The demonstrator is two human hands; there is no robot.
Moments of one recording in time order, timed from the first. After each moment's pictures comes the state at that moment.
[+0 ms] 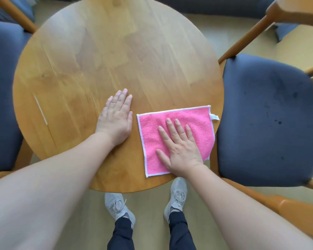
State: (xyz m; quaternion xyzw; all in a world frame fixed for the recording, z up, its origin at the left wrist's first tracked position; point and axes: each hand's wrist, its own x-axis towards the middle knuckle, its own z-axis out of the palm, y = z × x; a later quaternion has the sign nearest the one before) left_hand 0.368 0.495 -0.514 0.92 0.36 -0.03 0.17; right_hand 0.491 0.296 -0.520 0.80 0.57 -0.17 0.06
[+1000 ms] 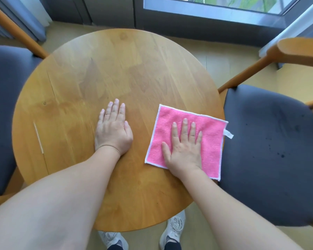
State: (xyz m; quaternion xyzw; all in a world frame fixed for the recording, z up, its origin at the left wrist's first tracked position) left_hand 0.407 0.530 -0.525 0.87 0.48 0.01 0.13; right_hand 0.544 0.367 -0.525 0.88 0.44 -0.17 0.05
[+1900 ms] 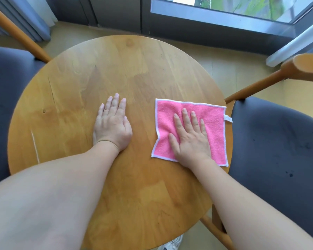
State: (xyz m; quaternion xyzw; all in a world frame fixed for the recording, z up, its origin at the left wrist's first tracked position) left_hand 0.429 0.575 -0.525 0.86 0.49 0.04 0.15; right_hand 0.604 0.417 -0.529 0.84 0.52 -0.14 0.03
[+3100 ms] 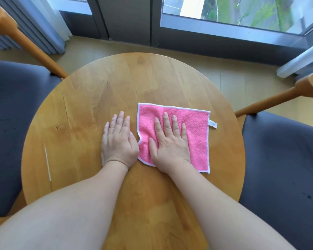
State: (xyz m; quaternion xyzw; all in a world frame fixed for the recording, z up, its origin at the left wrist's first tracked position) left_hand 0.428 0.573 -0.519 0.82 0.54 0.10 0.16; right_hand 0.553 0.494 -0.531 0.83 0.54 -0.16 0.02
